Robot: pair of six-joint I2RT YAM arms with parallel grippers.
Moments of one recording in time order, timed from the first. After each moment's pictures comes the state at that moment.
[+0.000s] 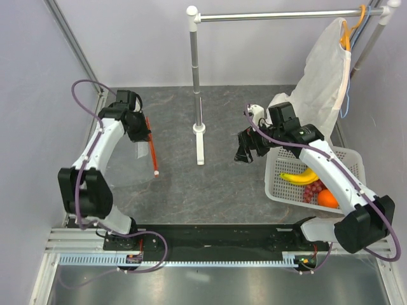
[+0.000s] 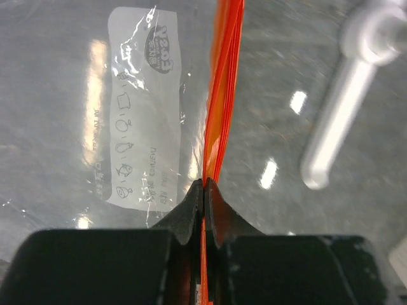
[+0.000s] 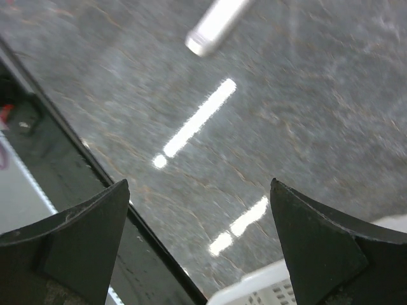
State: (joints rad) left arm -0.07 1.62 1.40 -0.87 0.01 -0.42; right arm 0.39 1.32 1.21 -0.77 -0.49 -0.07
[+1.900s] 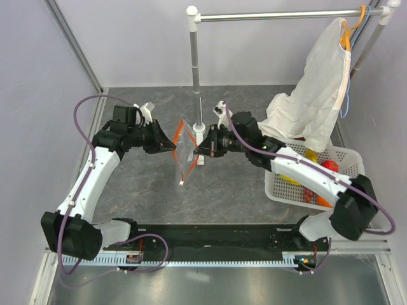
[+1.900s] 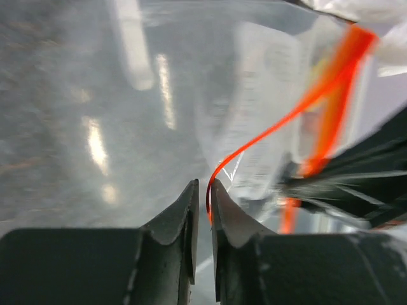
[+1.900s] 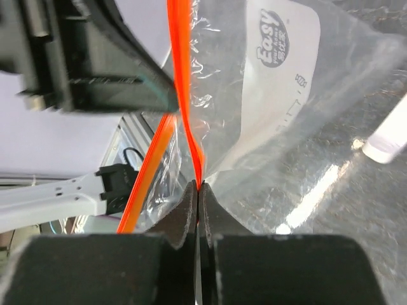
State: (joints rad) left arm -0.20 1.21 1.15 -0.73 0.57 -0.54; right arm 0.76 1.45 1.15 -0.09 -0.39 0.70
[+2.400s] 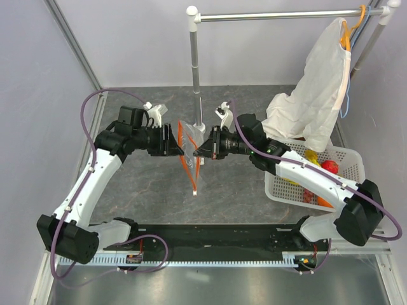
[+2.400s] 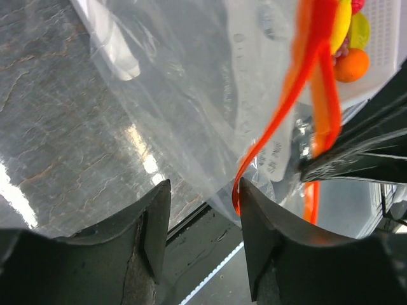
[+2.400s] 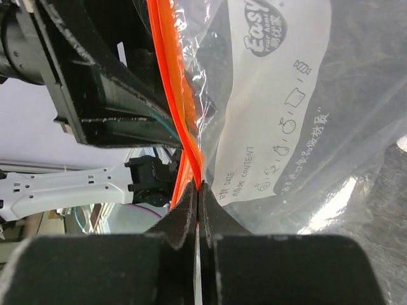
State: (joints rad) left arm -0.30 1.19 1.20 -0.83 0.56 -0.30; right arm 0.76 1.37 1.10 -0.07 -0.44 0.76
